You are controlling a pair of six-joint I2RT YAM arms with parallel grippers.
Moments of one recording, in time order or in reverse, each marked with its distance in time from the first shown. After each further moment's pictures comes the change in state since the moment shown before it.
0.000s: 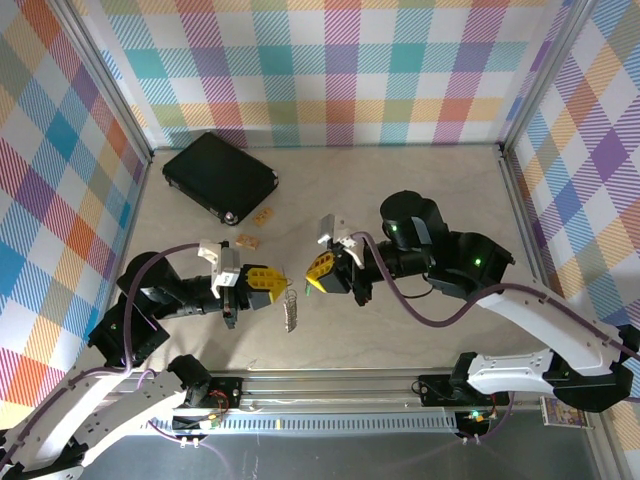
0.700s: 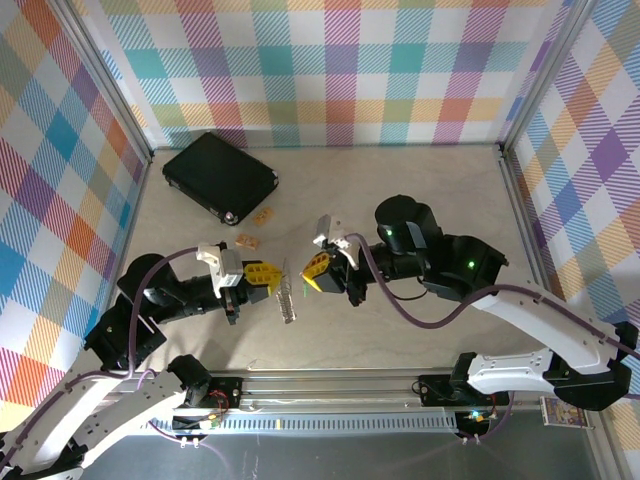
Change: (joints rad) left arm 0.000 -0.026 0.001 -0.091 -0.157 0.156; right arm 0.030 0.002 -0.040 0.048 0.072 0.025
